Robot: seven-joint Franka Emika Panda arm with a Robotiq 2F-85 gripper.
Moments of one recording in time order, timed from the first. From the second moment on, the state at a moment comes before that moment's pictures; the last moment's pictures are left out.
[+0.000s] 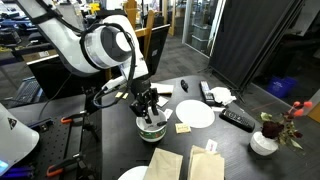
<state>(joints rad) -0.05 0.18 -0.08 -2.53 -1.14 2.75 1.76</state>
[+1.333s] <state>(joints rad) -0.07 0.33 -0.08 -2.43 -1.14 2.77 1.76</state>
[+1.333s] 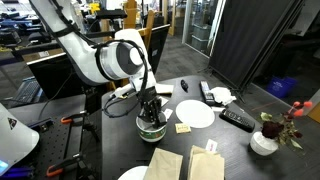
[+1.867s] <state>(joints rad) -0.07 0.32 -0.08 -2.43 -1.15 2.77 1.76</state>
